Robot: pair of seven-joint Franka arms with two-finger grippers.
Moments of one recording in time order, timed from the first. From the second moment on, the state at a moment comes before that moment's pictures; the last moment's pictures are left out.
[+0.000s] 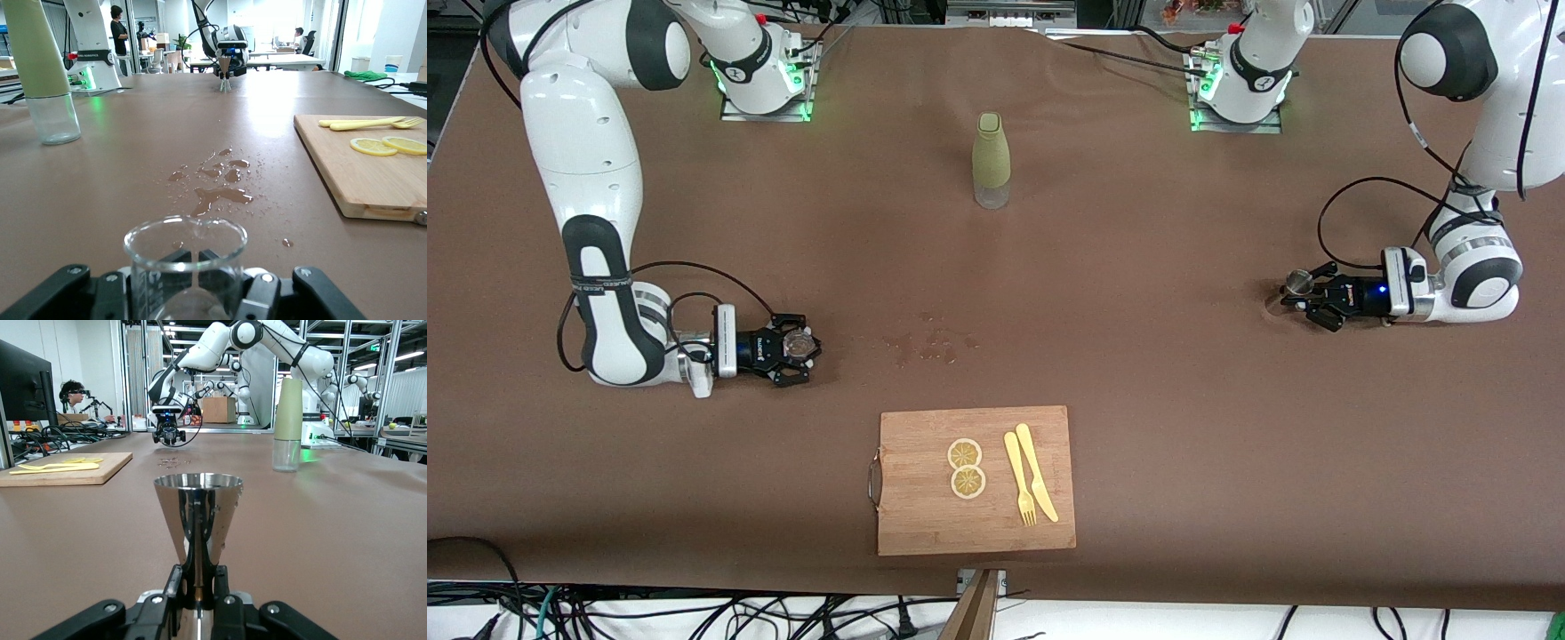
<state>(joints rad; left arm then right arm) 0.33 0.91 0.25 -1.77 -1.10 1.34 2.80 0.09 0.96 -0.19 -1.57 1.32 1.59 -2.54</state>
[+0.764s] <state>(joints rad) 0.33 0.91 0.29 -1.62 -1.01 1.38 2.70 0.09 1.00 -0.19 -1.57 1.35 1.57 -2.60</state>
